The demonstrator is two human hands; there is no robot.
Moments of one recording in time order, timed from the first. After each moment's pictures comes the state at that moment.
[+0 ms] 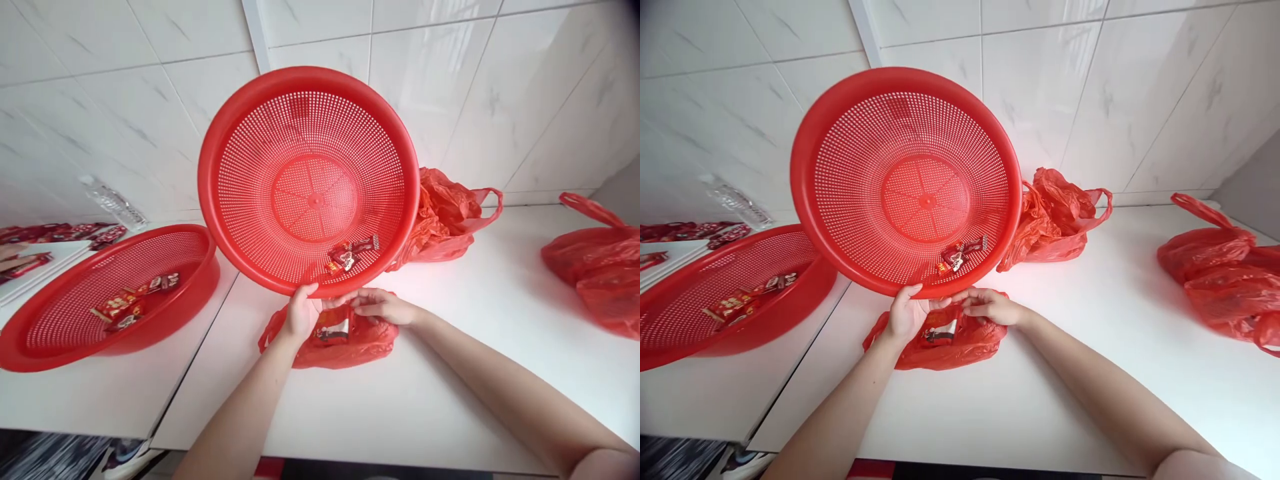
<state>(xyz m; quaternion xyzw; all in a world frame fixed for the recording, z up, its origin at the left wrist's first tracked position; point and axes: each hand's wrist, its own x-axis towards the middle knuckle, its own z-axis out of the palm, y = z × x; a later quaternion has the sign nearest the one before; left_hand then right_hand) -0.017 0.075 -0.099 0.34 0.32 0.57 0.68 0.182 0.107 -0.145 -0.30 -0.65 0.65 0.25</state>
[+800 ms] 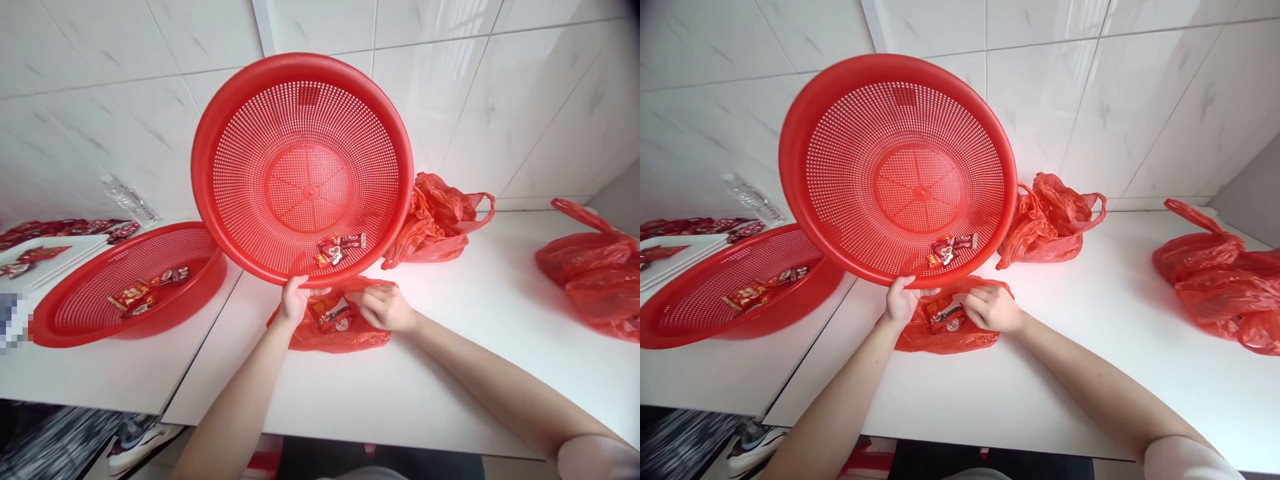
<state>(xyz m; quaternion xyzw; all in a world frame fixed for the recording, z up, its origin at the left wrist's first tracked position) -0.035 0.086 -0.102 0.34 0.37 0.64 0.58 0.188 0.086 -0.128 -0.28 -0.90 0.11 0.32</state>
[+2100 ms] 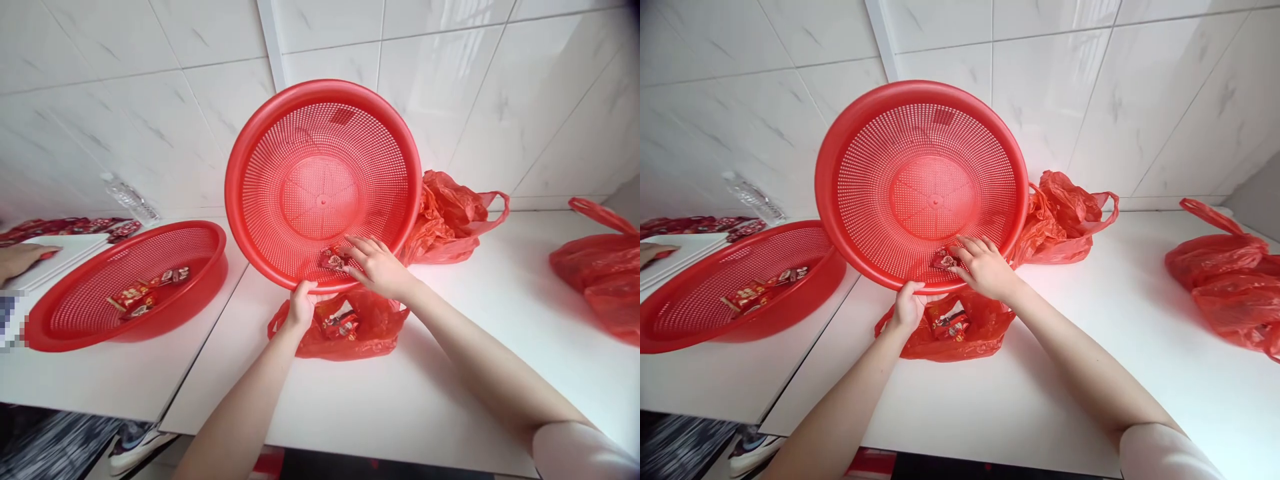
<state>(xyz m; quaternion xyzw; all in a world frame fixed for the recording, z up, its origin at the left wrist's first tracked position) -0.026 0.084 -0.111 0.31 0.41 0.64 0.57 0.164 0.129 -0.070 -0.36 -0.89 0.01 0.26</state>
